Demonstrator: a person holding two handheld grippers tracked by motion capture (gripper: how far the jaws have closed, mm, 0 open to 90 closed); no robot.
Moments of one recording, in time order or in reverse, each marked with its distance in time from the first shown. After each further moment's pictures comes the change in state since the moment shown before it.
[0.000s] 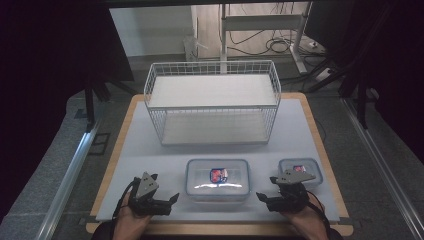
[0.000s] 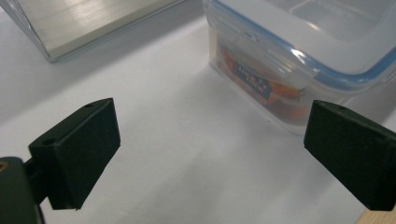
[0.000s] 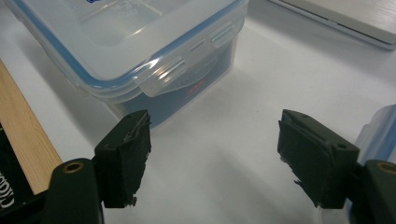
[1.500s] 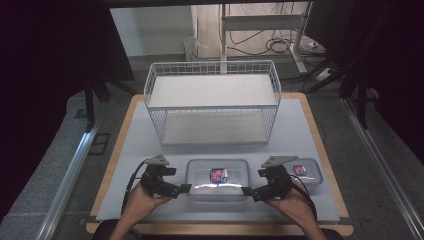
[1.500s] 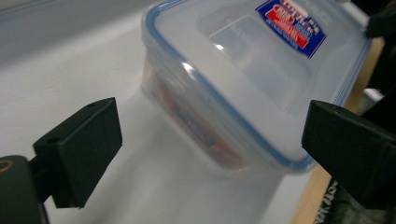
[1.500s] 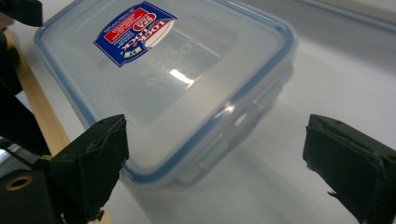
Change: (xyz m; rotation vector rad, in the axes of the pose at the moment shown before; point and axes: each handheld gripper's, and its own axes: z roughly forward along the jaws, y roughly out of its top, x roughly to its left) left arm 0.025 0.048 0.040 0.147 -0.400 -0.175; right arm 0.002 0.042 0.028 0.078 0.144 0.127
